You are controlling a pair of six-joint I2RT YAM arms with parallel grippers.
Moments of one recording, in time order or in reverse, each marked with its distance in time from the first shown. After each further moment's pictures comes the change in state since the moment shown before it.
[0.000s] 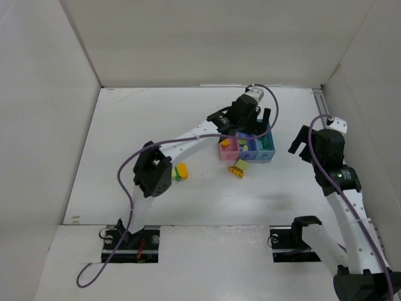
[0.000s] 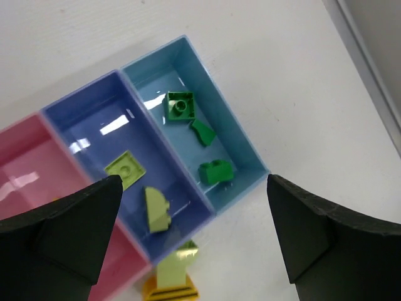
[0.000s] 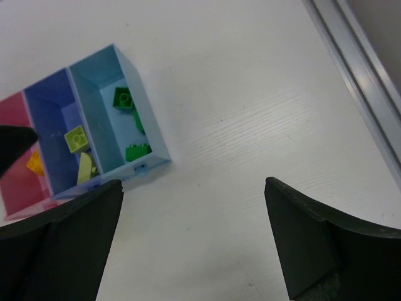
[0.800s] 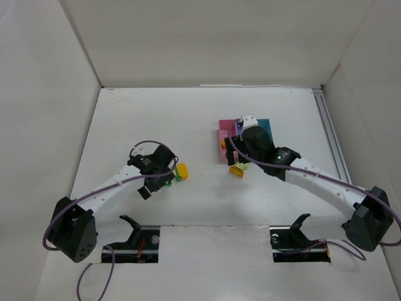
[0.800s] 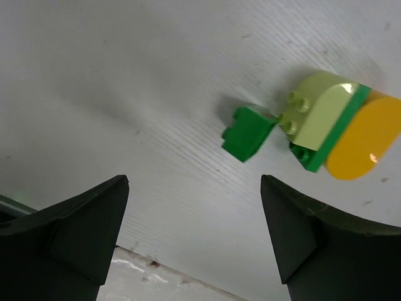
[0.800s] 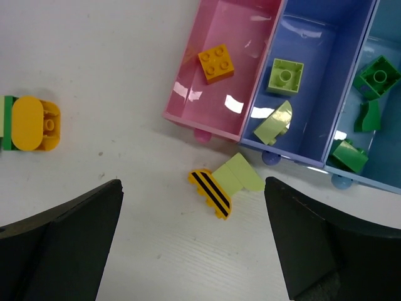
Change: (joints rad) left arm 0.301 -0.991 -1.229 -0.531 -0.270 -0.787; right arm 0.661 0.475 0.074 0.277 -0.045 -0.101
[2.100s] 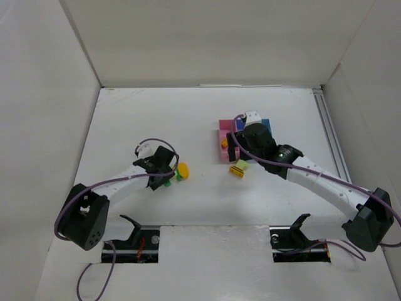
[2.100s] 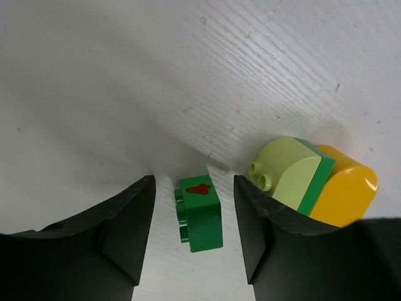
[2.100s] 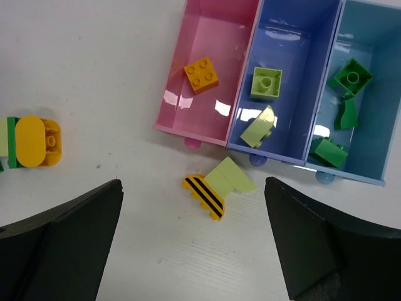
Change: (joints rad) left arm 0.070 0.103 -0.154 0.414 -0.018 0.098; right arm 0.000 -0.002 0.051 -0.042 0.057 0.037
